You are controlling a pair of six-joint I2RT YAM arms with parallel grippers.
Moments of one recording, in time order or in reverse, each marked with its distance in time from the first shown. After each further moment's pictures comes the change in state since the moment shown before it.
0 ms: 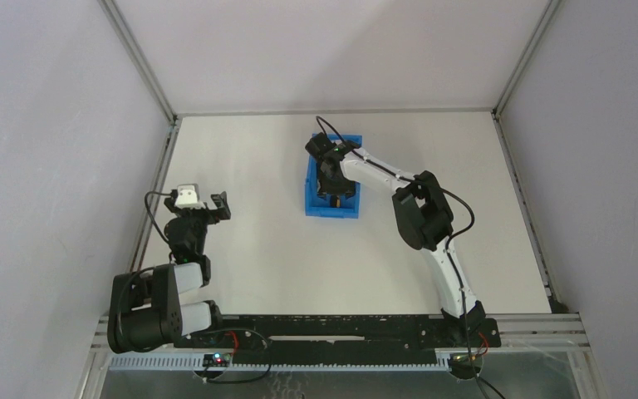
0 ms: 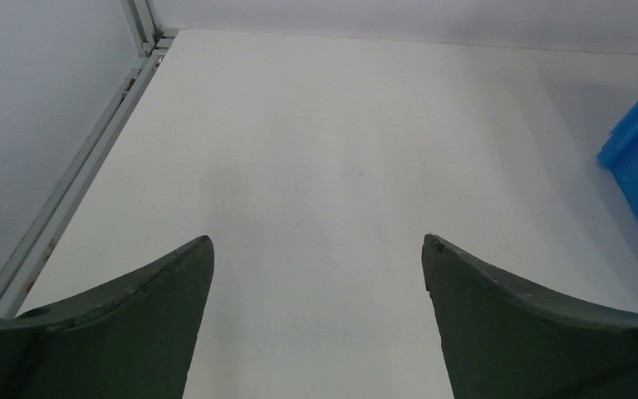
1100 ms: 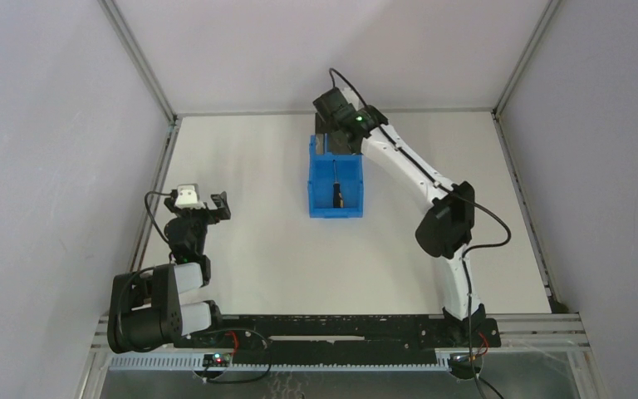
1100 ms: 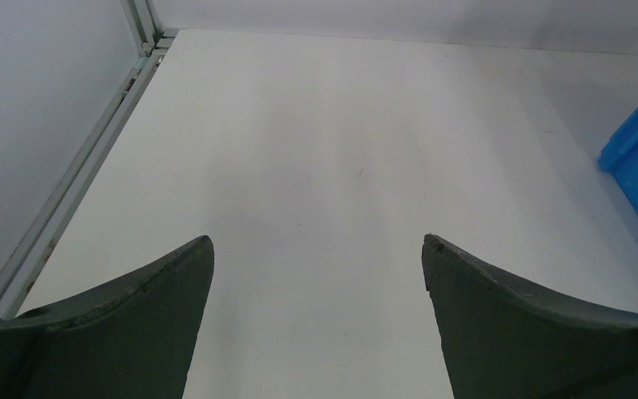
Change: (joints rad) left arm 0.000 0.000 0.000 0.000 0.000 0.000; right arm -0.019 -0.146 0.272 -0.124 0.121 -0.070
